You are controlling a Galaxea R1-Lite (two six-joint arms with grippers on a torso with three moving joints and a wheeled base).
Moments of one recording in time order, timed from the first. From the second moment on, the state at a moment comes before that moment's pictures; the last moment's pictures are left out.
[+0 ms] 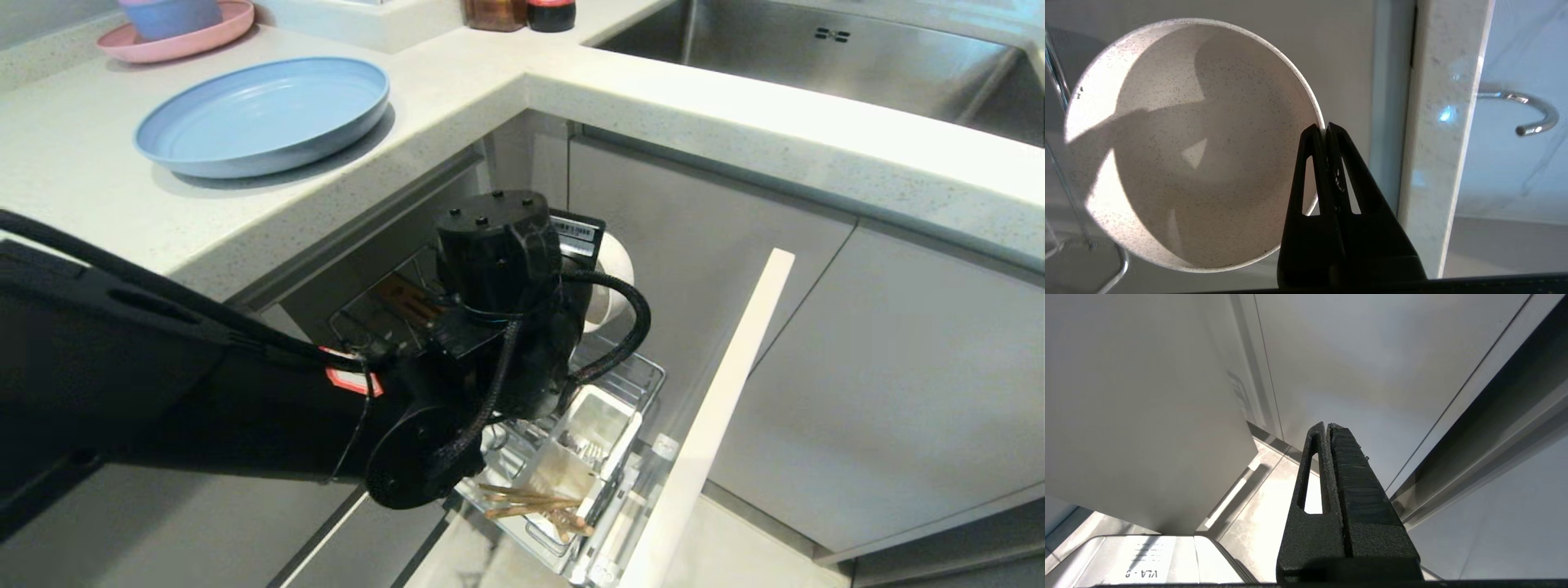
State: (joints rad) left arm -0.92 1.97 -1.19 -0.94 0.62 -1.24; right arm 0.00 0.00 0.00 0.00 0.00 0.01
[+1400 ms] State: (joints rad) left arm -0.89 2.15 -1.16 -1.11 0.64 -1.25; right arm 0.00 0.00 0.00 0.00 0.00 0.01
